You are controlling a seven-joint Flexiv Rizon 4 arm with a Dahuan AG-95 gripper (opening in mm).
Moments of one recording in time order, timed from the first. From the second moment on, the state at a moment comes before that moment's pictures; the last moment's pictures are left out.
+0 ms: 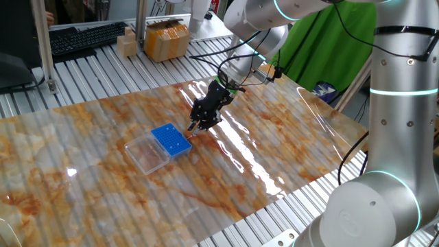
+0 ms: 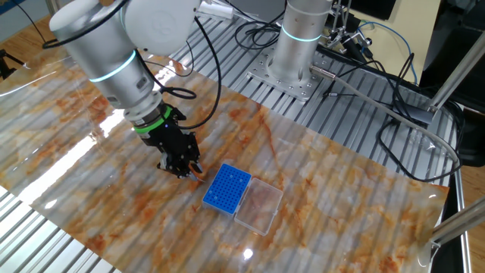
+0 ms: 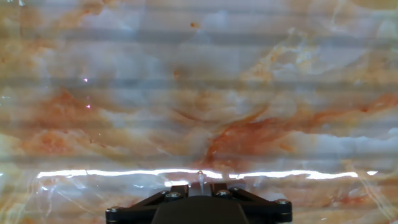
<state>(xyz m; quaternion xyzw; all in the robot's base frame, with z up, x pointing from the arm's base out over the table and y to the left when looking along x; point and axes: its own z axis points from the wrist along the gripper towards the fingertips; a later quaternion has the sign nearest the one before) 0.544 -0.024 0.016 -0.66 -0.70 -0.19 0.21</state>
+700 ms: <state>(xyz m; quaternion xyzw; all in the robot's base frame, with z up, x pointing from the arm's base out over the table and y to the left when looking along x) 0.546 -0.022 0.012 -0.66 -0.69 -0.21 0.24</state>
